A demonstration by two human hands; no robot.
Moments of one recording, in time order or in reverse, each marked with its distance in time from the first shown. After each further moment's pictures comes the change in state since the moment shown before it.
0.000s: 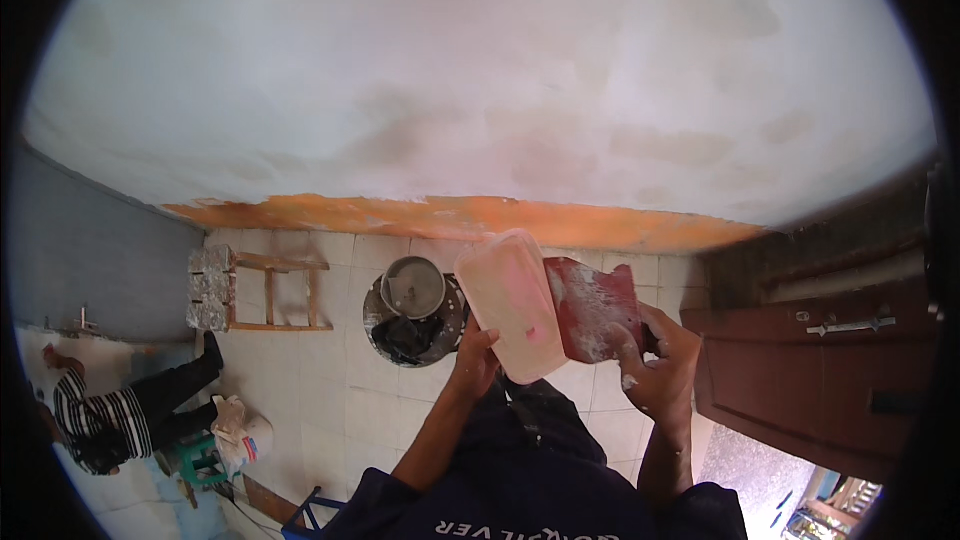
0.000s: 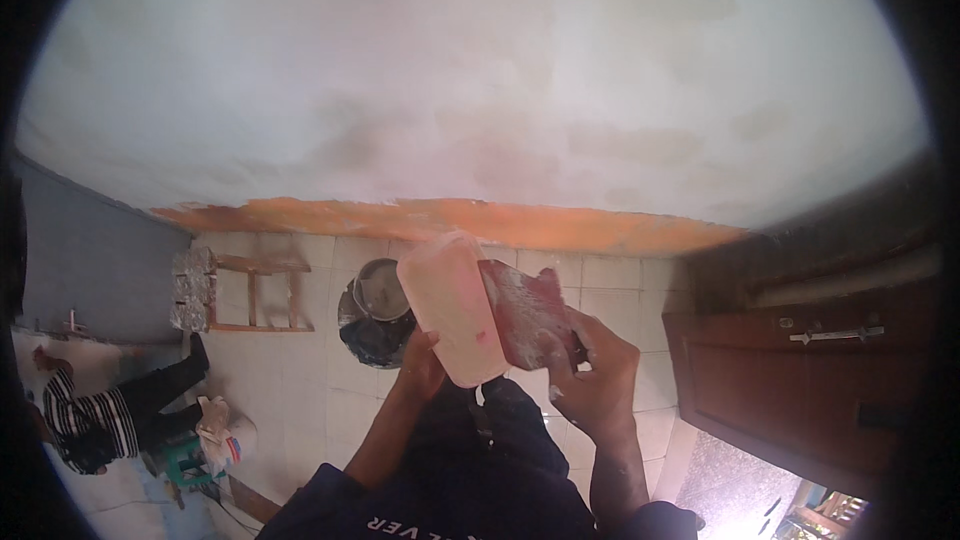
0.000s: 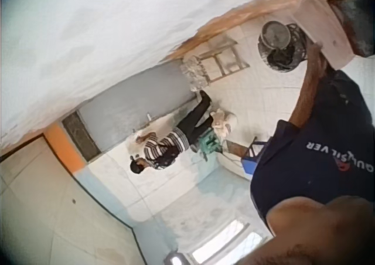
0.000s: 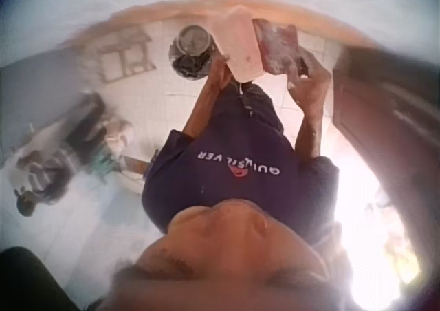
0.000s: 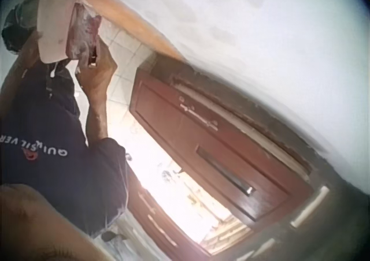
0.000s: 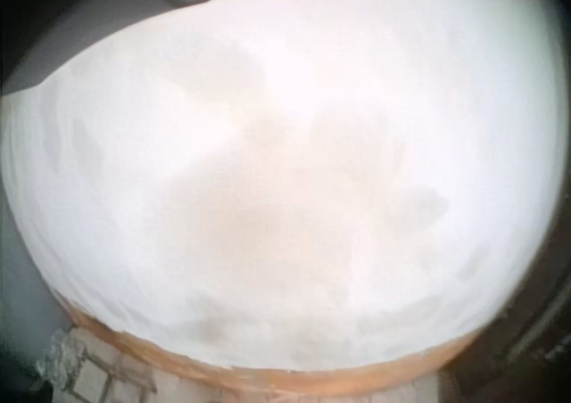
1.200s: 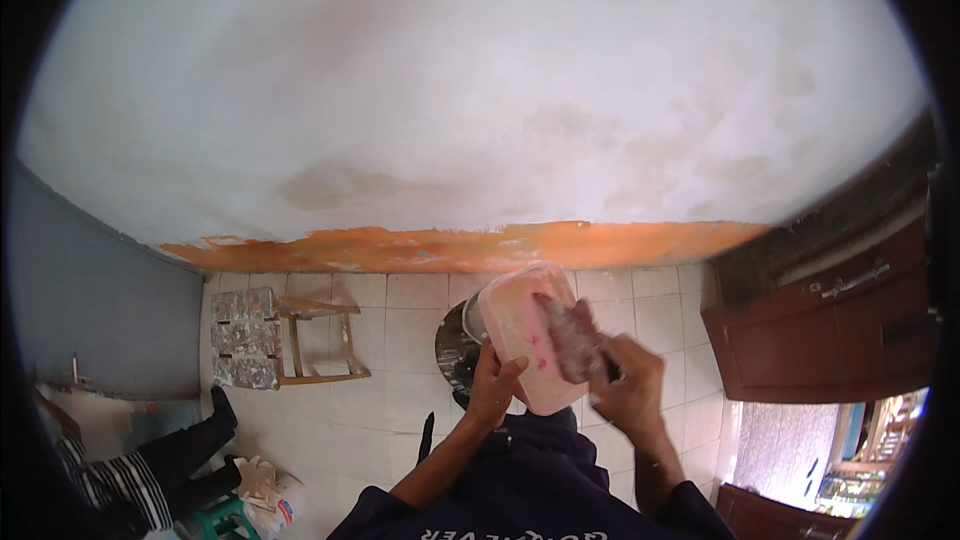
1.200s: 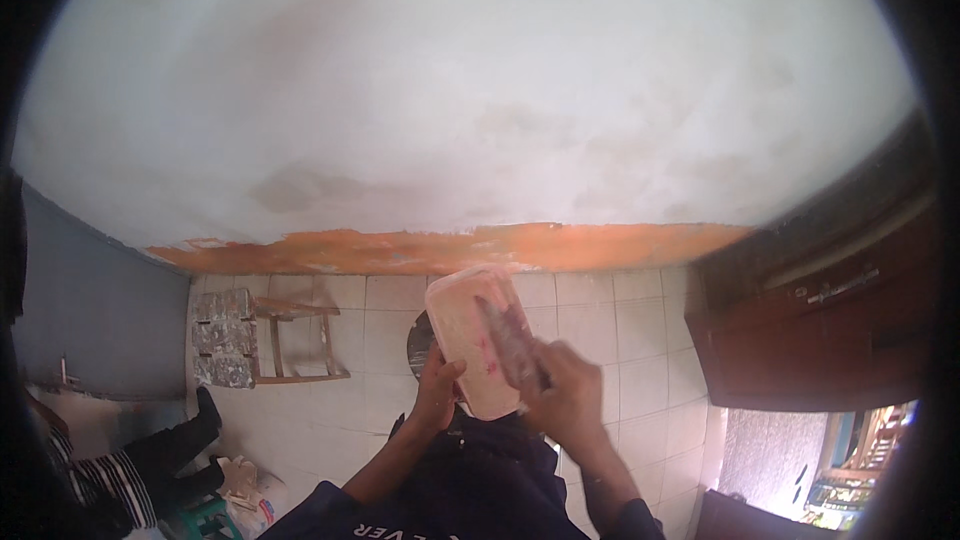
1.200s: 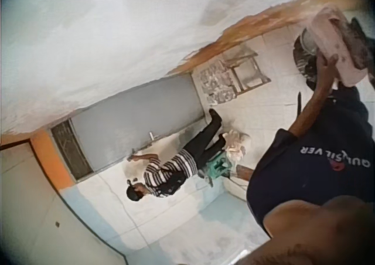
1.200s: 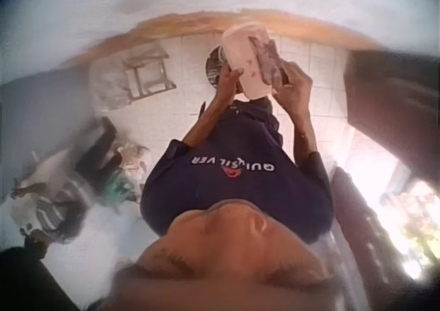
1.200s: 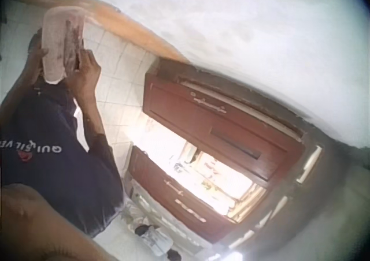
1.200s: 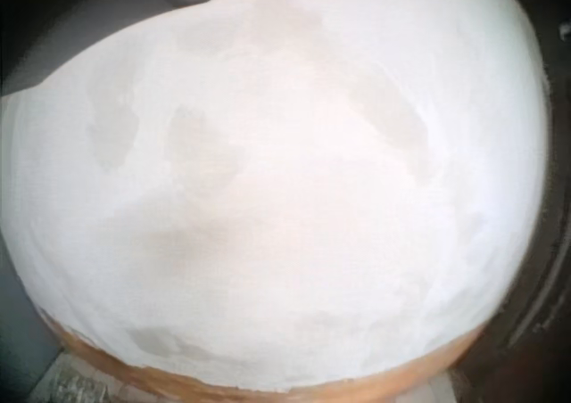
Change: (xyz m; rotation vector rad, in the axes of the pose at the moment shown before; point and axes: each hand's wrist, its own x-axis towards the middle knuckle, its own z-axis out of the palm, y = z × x) left_hand -0.083 0.200 -0.146 0.226 0.030 0.038; right_hand -0.054 -0.146 0.261 -0.241 0.071 -0.179
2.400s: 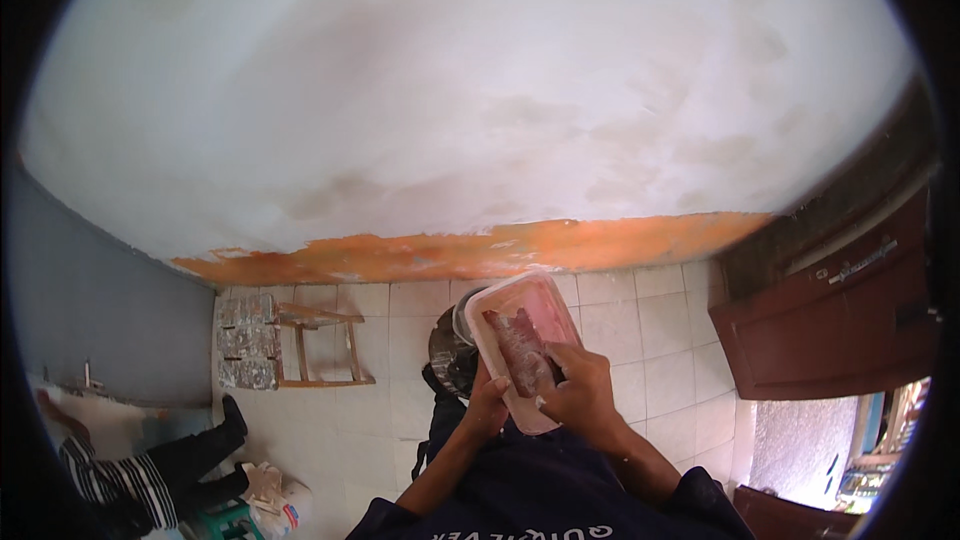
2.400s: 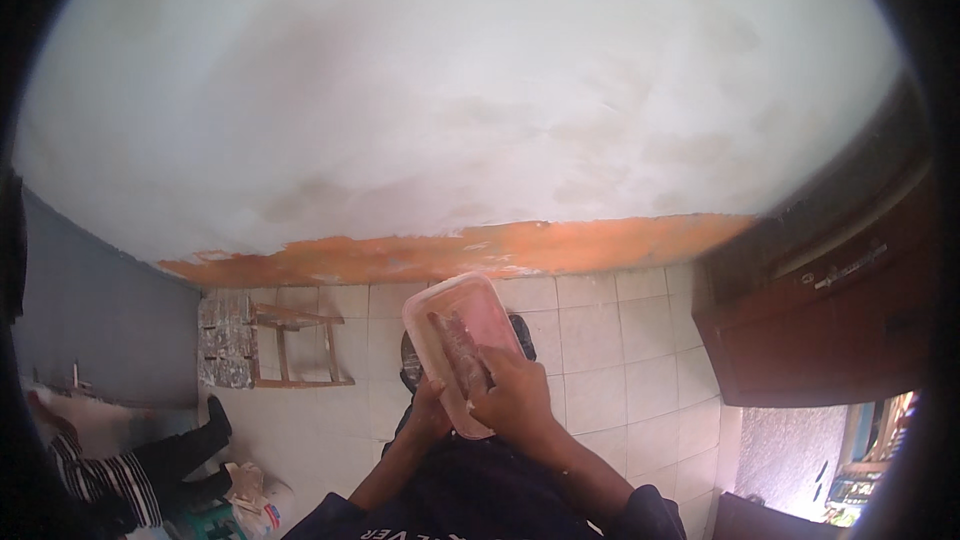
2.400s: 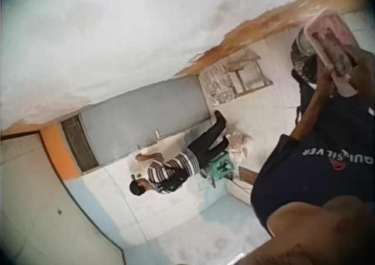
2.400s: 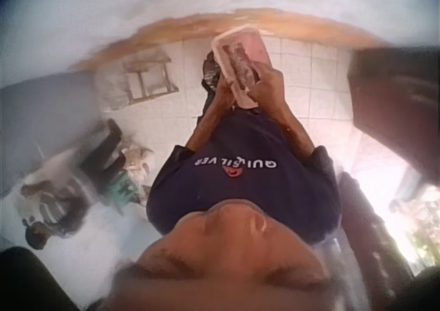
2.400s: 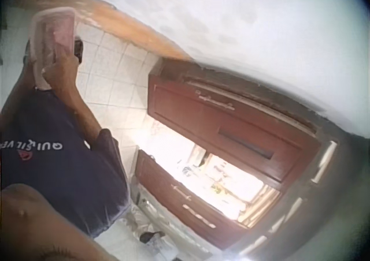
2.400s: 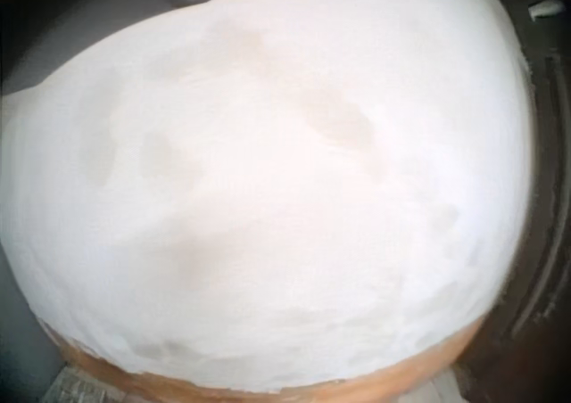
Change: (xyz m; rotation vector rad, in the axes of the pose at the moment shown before) left_hand -0.023 -0.044 0.018 -0.171 -0.260 -0.005; right_hand -0.030 0.026 0.005 0.172 -0.046 -0.003
